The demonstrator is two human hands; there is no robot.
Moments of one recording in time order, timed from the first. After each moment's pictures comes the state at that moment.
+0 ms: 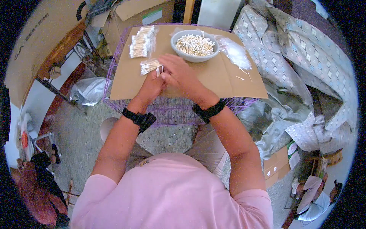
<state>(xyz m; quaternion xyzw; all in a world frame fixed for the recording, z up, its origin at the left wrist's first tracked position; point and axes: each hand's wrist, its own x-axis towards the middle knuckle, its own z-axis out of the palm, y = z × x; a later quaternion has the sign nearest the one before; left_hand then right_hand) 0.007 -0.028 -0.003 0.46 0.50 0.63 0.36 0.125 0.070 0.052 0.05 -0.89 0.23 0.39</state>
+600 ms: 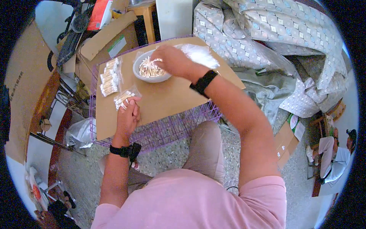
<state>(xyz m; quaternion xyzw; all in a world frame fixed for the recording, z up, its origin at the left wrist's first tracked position) 0.014 -0.033 0.005 0.33 0.46 0.70 0.43 0.151 0.189 0.114 -0.02 -0.93 0.12 0.36</state>
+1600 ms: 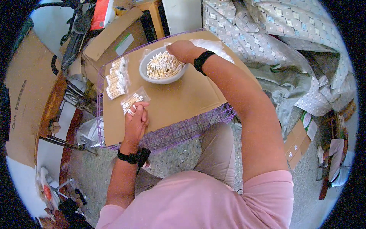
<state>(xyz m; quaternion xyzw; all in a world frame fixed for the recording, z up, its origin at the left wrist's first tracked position) 0.012 -0.030 0.005 0.36 0.47 0.70 0.40 0.105 0.266 0.097 -0.20 -0.97 -0.01 0.11</state>
